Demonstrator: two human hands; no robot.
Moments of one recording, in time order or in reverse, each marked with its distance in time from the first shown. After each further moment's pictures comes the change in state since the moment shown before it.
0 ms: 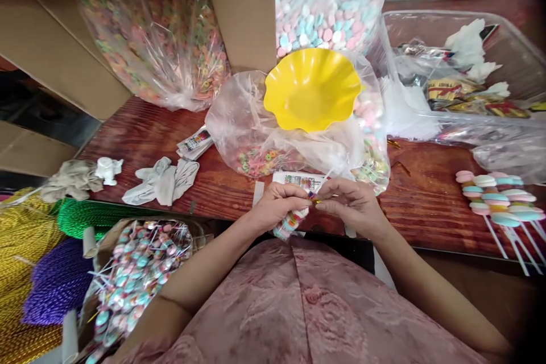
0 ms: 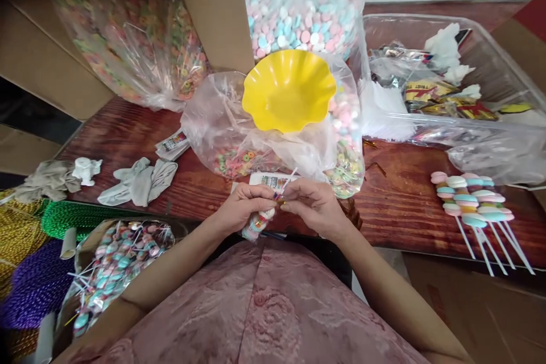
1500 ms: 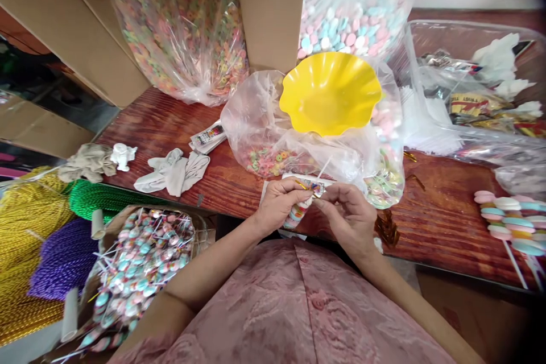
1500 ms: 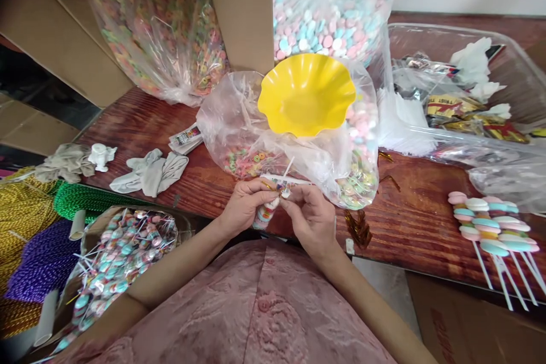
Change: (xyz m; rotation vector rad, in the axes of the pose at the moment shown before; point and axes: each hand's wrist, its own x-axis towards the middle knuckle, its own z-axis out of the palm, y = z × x) left_hand 0.003 -0.009 -0.002 -0.073 0.200 0.152; right_hand -0.007 0.013 0.048 -0.096 0.381 -0.071
